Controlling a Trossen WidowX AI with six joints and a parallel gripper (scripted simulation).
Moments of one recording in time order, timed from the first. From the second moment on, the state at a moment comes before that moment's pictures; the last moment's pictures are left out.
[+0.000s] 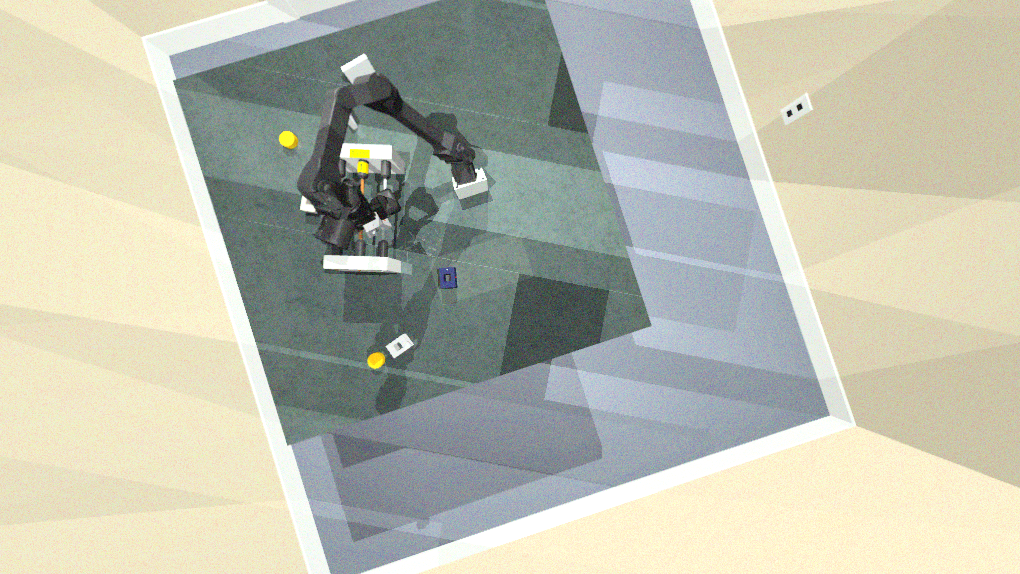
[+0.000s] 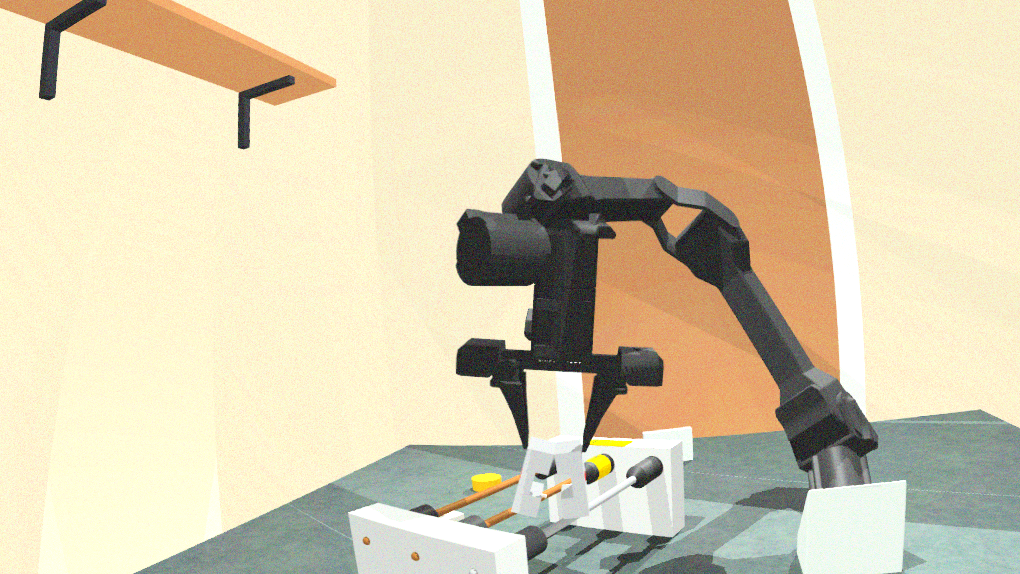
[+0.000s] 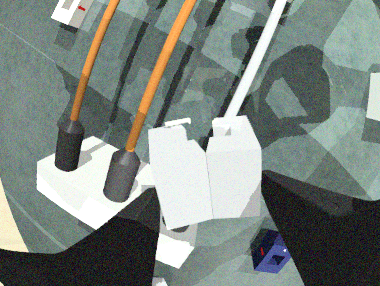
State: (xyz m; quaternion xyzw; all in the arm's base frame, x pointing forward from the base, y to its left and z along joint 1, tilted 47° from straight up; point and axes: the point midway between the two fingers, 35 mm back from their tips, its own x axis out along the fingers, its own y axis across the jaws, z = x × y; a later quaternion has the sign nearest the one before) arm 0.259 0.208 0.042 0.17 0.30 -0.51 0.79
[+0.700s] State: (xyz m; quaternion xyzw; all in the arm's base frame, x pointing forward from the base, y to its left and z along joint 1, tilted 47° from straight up) arm 0.300 0.200 0.054 0.38 0.13 -0.54 0.74
